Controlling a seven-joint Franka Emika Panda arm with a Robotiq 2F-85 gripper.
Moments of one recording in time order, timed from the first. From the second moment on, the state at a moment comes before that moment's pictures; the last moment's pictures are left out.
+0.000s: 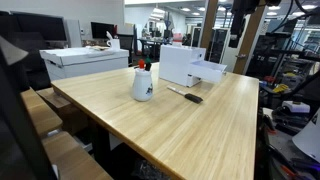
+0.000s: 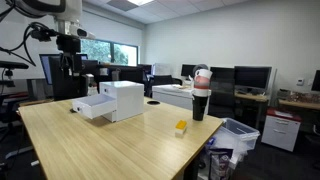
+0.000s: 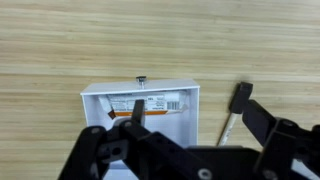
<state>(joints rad) 0.02 -0.60 -0.01 -2.55 0.05 1.93 0.03</state>
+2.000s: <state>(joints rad) 0.06 -0.18 0.06 -2.11 0.04 1.85 0.03</state>
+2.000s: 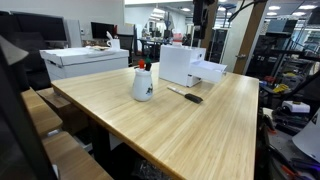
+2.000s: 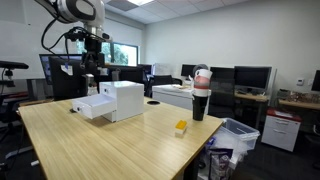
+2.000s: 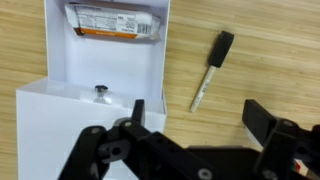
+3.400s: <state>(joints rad) 0.11 -0.17 0.16 -2.32 0.03 2.21 0.27</state>
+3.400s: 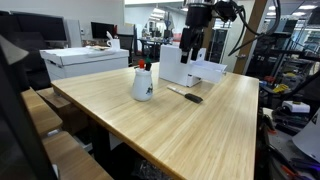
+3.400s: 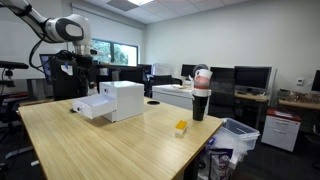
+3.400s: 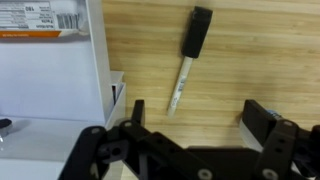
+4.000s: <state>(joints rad) 0.09 -0.15 0.13 -2.38 0.01 2.26 0.33</state>
